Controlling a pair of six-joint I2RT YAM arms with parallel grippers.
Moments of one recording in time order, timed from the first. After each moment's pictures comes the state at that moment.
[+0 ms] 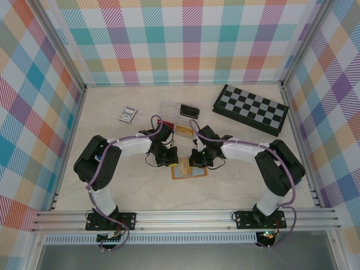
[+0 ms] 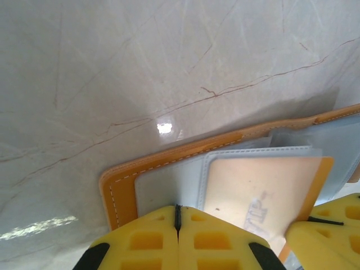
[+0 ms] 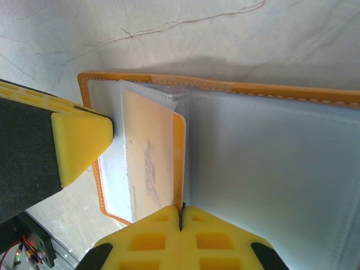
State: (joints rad) left arm -0.60 1.80 1.03 -0.51 0.43 -0.75; right arm 0.67 1.68 0.91 -0.40 -0.45 0.69
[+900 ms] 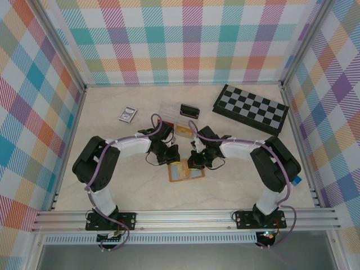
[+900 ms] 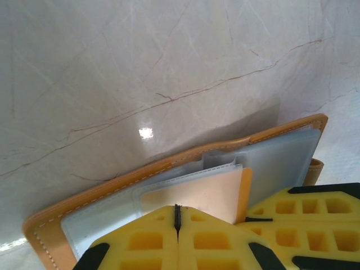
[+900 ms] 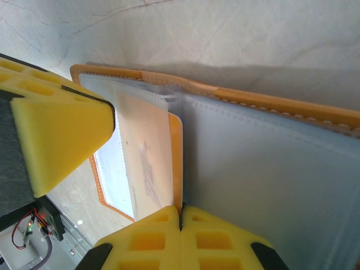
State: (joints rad) left arm -0.60 1.78 1.03 -0.48 0.46 -0.76; right arm 0.67 1.74 0.92 -0.37 -0.57 0.63
